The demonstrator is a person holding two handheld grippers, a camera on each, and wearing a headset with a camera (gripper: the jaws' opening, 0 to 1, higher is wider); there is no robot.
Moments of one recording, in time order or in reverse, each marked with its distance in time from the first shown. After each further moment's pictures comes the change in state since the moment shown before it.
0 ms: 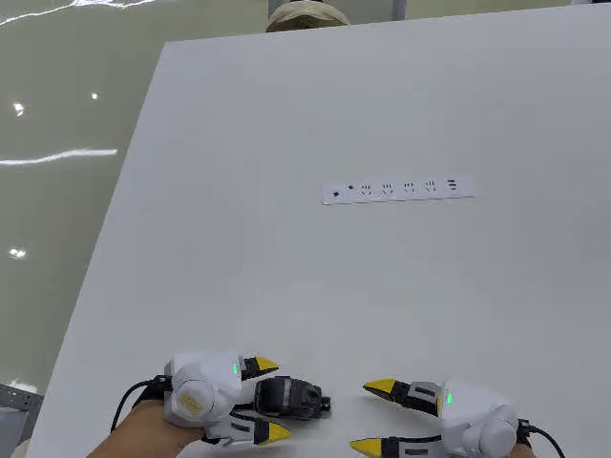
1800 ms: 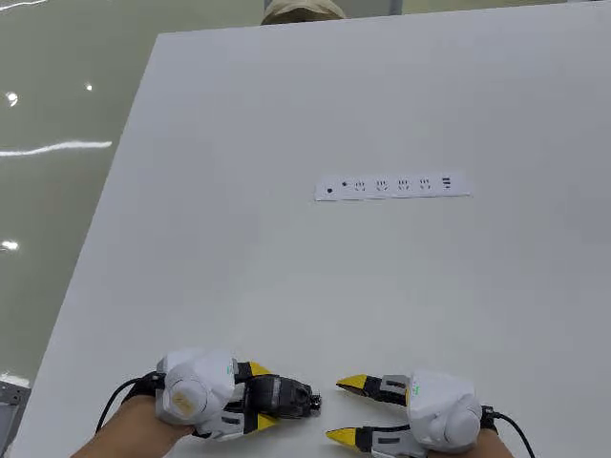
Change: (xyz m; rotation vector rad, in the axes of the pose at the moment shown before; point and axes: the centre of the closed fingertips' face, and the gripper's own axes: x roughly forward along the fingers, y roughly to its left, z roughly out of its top) left arm 0.004 0.002 -0.007 0.023 0.031 0.004; right arm 0.027 0.000 0.001 -0.055 0.013 0.059
